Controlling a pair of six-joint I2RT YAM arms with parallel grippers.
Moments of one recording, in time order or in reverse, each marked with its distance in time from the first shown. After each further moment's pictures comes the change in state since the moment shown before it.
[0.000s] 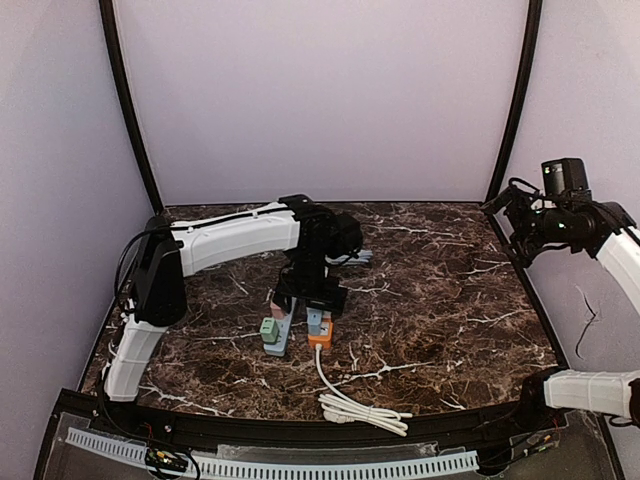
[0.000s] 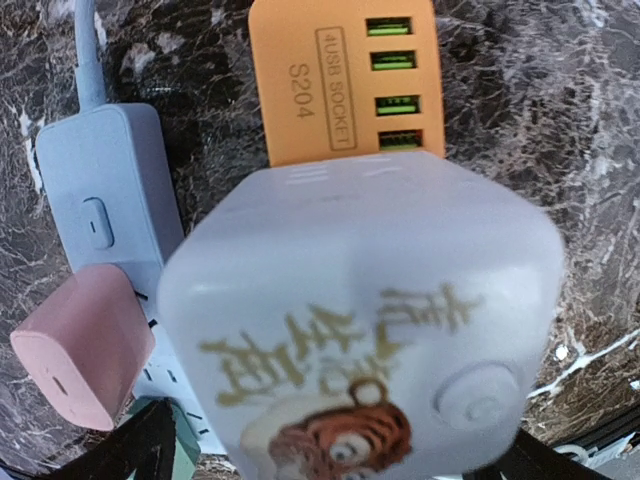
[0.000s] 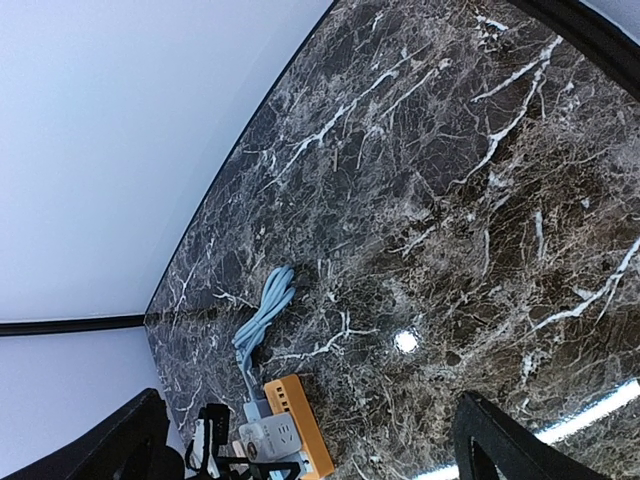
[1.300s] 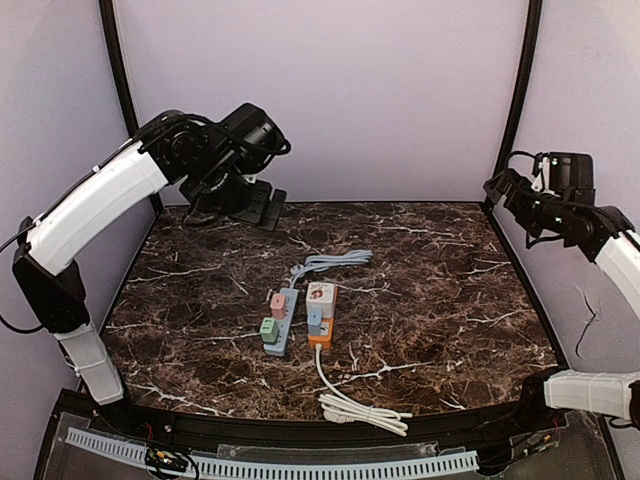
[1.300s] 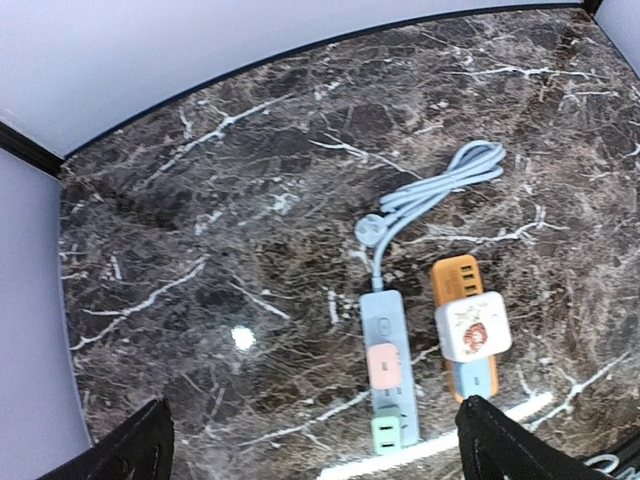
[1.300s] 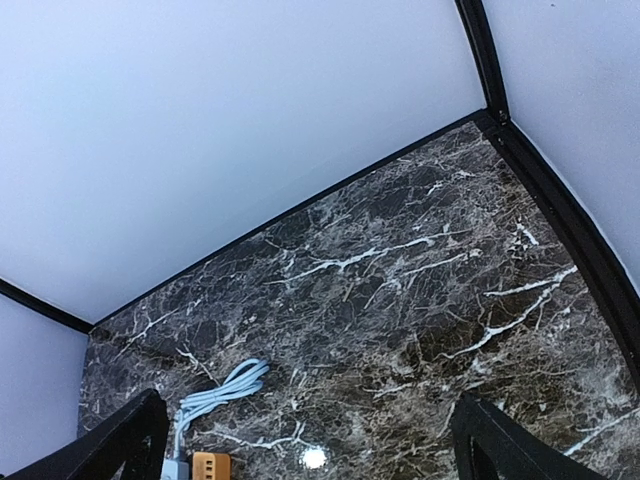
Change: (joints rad) left arm 0.037 -0.533 -0.021 0.001 -0.457 0.227; right arm 0.000 -0.012 -0.004 0.236 0.144 -0.390
